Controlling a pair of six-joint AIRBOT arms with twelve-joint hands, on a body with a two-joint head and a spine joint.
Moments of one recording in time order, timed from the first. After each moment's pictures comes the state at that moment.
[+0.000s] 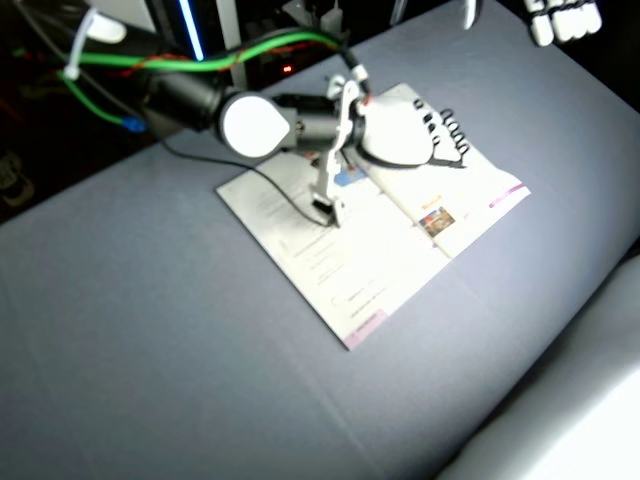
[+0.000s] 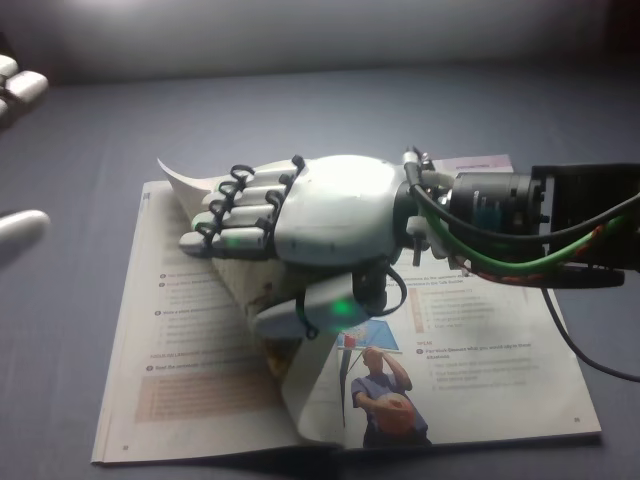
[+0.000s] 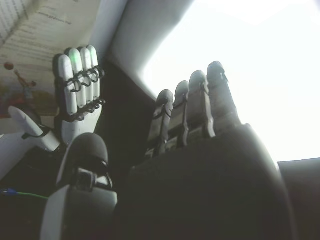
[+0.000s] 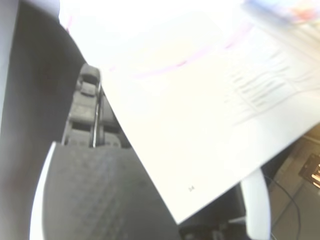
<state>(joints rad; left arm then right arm) 1.15 -0.62 0.87 -0.33 -1.31 1.05 -0.39 -1.50 1.46 -0.87 0.47 -0.40</state>
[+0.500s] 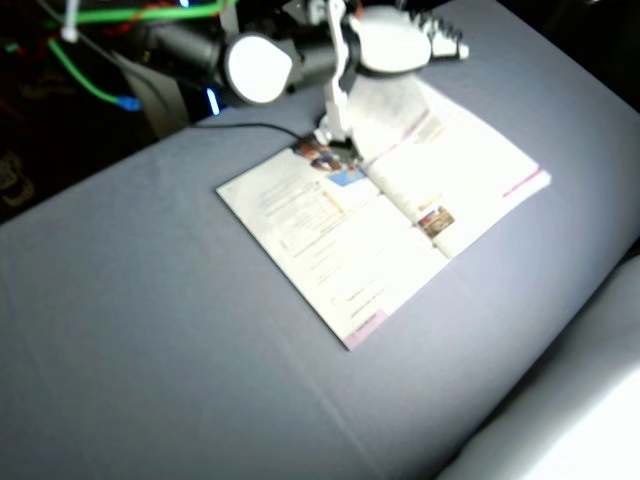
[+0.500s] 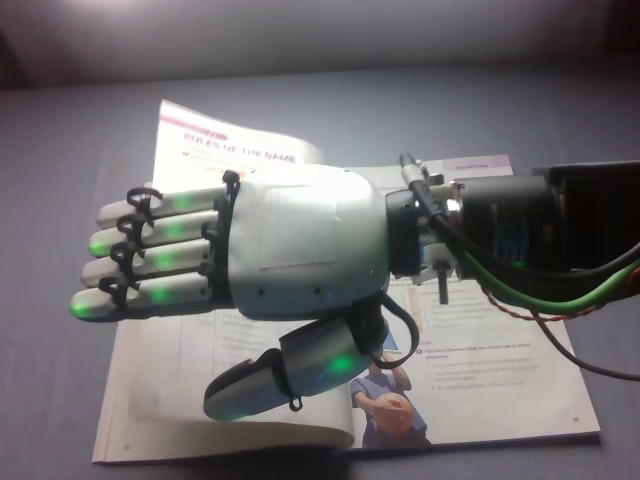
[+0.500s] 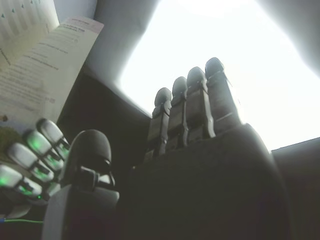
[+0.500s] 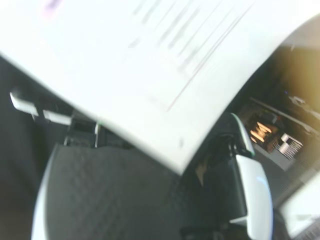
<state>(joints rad) 1.23 -0.56 0.84 -0.40 -1.38 1.04 -0.34 -1.41 1.27 -0.98 0.73 -0.38</state>
